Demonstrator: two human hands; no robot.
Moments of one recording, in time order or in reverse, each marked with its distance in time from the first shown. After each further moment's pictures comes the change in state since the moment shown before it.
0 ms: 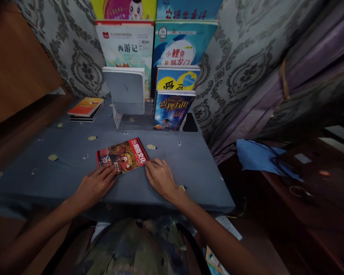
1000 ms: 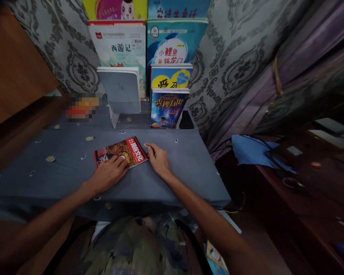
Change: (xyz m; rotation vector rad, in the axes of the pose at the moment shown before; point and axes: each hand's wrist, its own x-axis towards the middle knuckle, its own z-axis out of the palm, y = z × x) left_hand 0.061 0.018 -0.014 0.043 -0.142 0.062; right_hand 0.037 0.031 0.022 0.594 0.209 0.374
